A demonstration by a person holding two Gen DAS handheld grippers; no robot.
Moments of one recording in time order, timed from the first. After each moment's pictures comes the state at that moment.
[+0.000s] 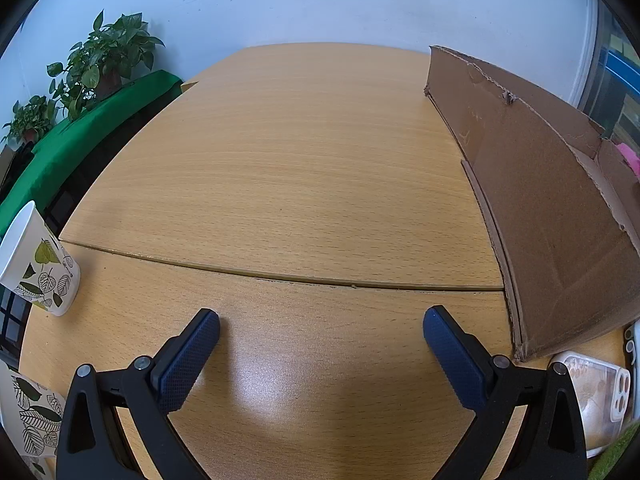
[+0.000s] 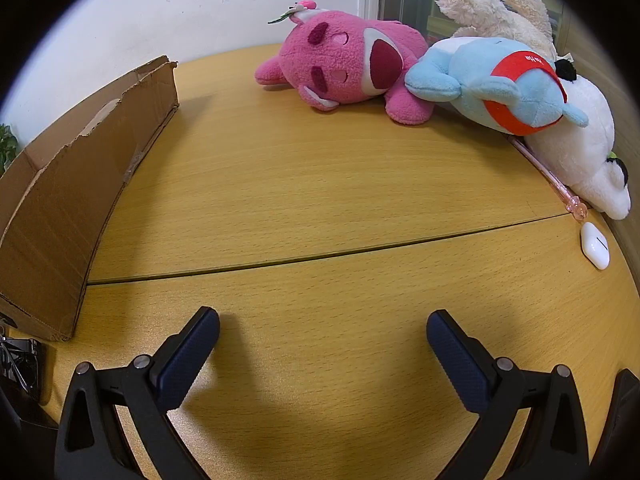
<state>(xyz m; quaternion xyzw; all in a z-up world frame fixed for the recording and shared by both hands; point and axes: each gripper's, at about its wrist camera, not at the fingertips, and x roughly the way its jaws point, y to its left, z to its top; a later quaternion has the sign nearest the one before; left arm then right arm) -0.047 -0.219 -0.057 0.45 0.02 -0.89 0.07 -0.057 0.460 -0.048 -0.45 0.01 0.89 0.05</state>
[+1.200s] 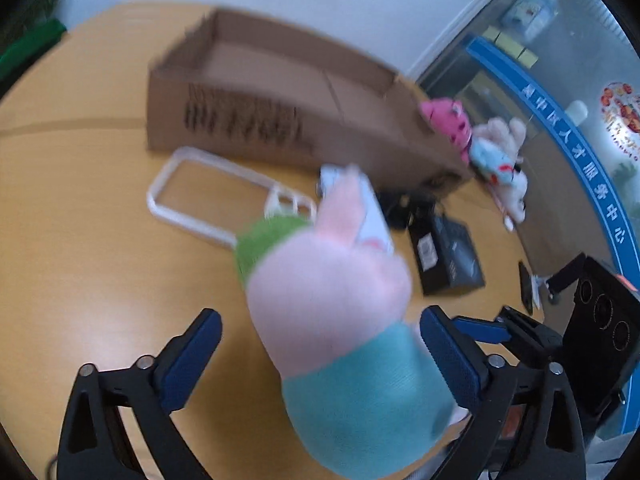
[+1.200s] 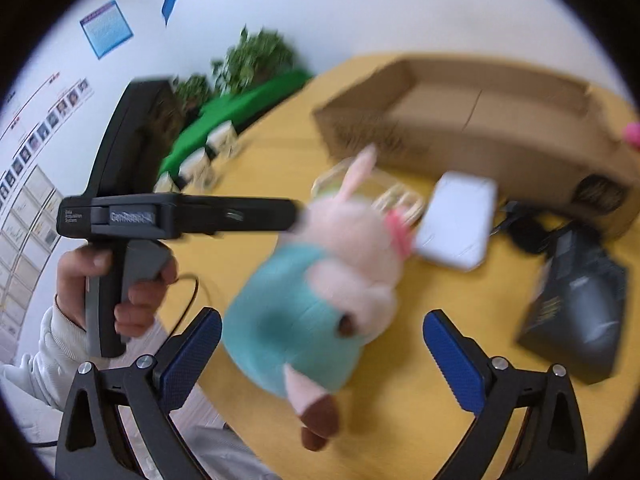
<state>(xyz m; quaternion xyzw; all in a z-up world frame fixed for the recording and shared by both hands) 0.115 -0.047 -0.012 0.52 0.16 -0.82 -0.20 0.160 0.141 0.021 -0.46 -0.01 0.80 -0.39</state>
